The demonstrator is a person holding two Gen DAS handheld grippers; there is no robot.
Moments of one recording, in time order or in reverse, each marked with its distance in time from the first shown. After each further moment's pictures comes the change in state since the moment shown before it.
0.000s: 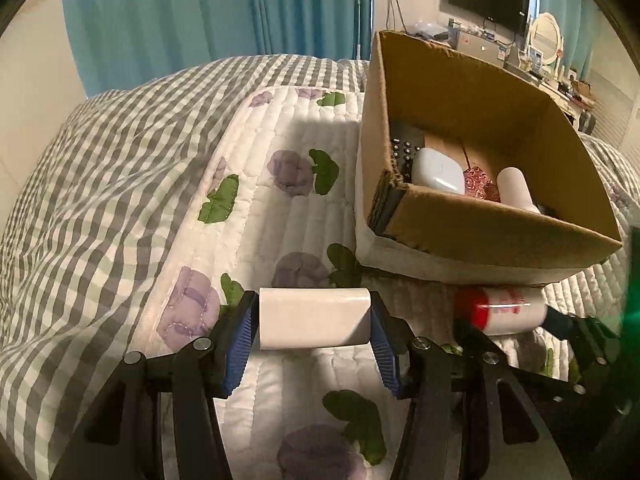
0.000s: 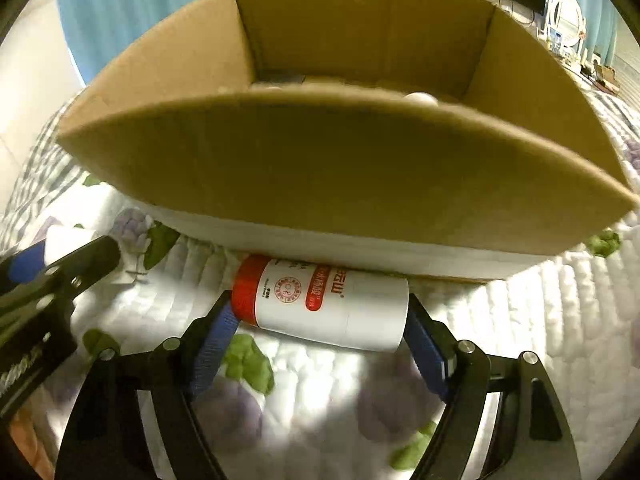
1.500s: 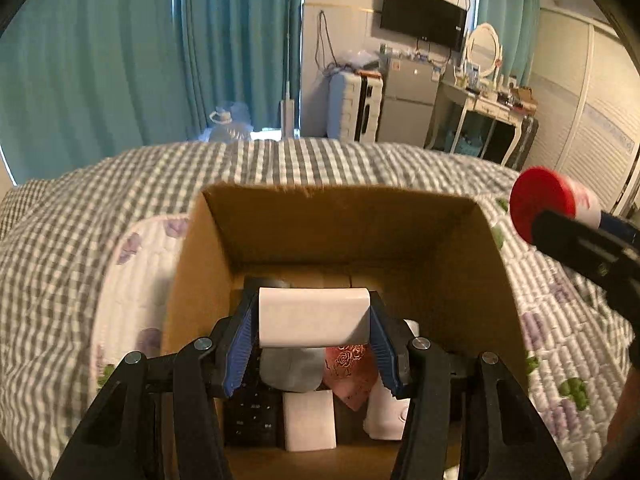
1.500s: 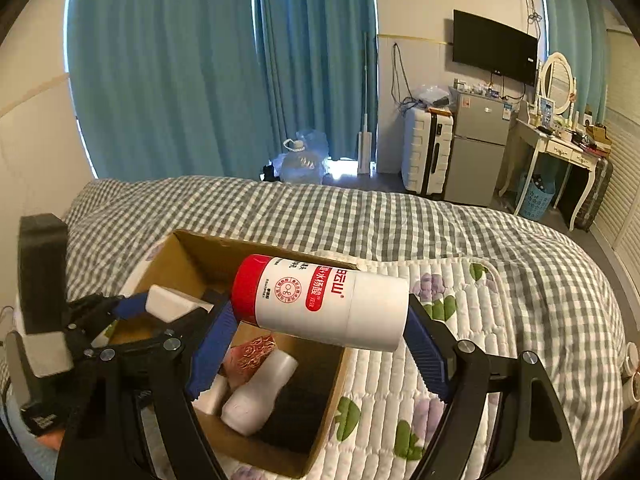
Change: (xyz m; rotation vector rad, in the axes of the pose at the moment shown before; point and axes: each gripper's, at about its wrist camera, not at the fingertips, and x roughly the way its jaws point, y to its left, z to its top) left arm 0.013 -0.098 0.131 0.110 -0.112 -0.194; right arm -0.115 -0.092 0.144 -0.046 -0.283 0.029
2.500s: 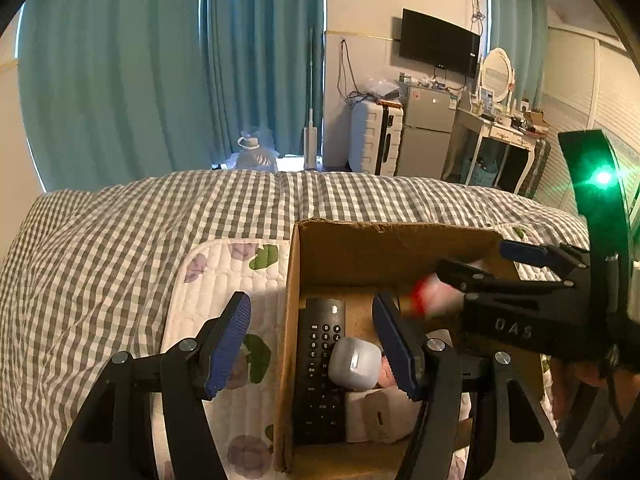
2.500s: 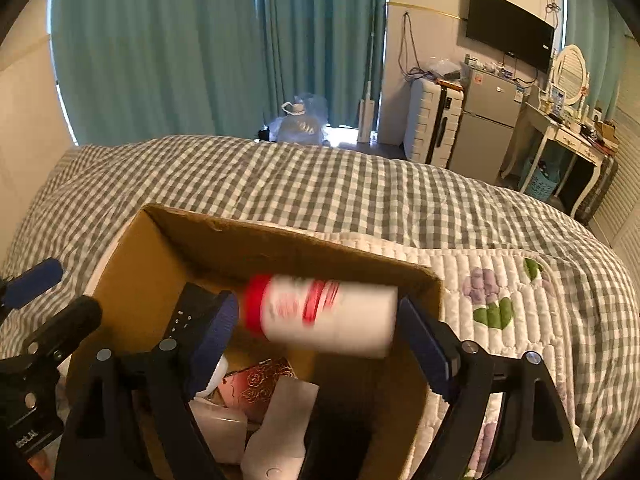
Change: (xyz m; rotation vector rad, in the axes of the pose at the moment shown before) left arm -0.055 0.044 0.001 -0.019 -0.115 0.062; right arm 0.084 0.036 0.005 -0.033 0.130 -0.051
